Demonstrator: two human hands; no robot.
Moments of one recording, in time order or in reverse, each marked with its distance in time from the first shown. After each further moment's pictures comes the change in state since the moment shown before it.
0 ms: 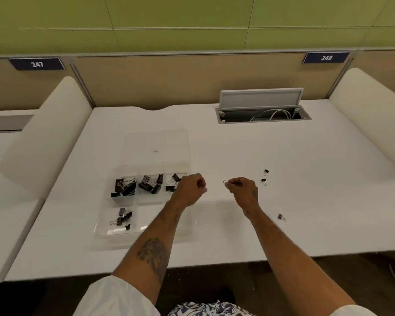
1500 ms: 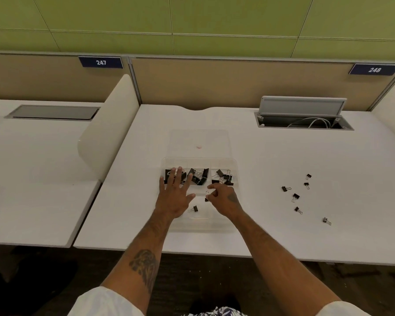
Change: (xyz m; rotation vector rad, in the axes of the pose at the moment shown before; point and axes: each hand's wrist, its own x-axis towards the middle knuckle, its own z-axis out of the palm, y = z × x) left_hand -0.106 -0.143 -0.112 0.788 0.063 -0.041; right_hand -0.091 -0.017 0.179 -0.447 -0.386 -0.269
